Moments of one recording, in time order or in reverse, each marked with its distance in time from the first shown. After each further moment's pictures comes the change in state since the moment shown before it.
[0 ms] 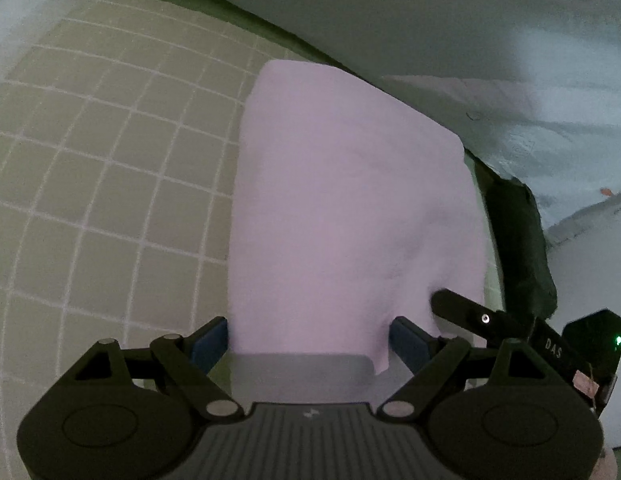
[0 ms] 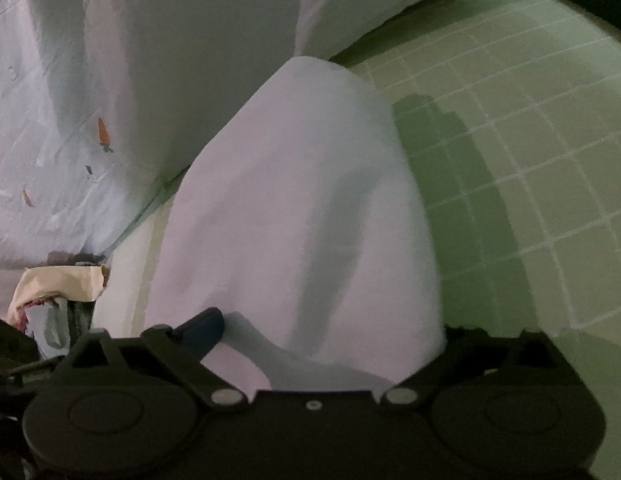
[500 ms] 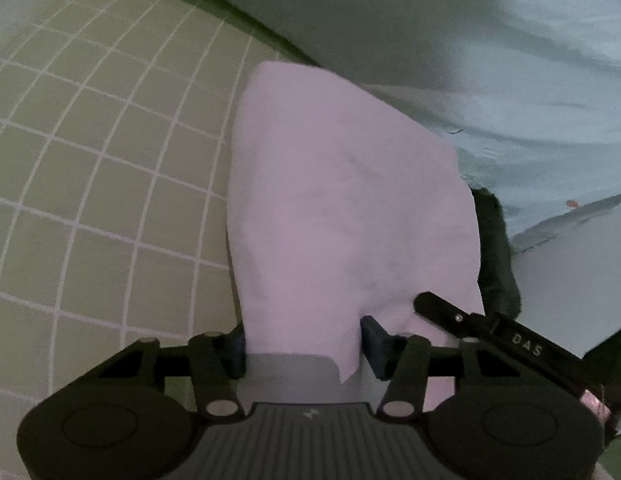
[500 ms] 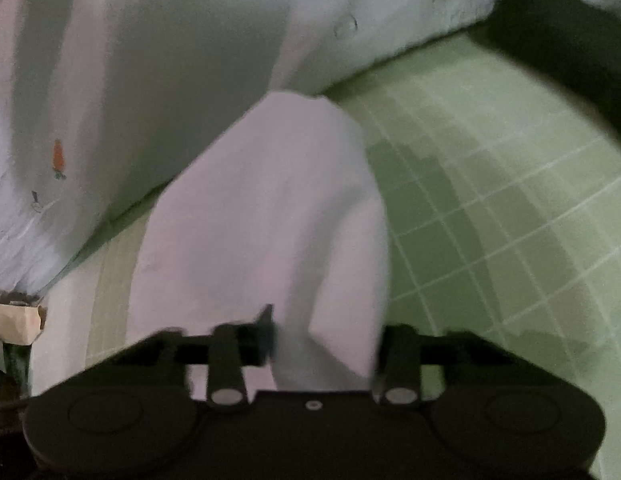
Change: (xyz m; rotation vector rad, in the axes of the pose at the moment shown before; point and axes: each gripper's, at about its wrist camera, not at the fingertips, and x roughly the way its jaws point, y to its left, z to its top) left arm -0.009 0.022 -0.007 -0.024 -0.020 -0.143; right arm -0.026 0.073 -0.035 0.026 -0.192 -0.301
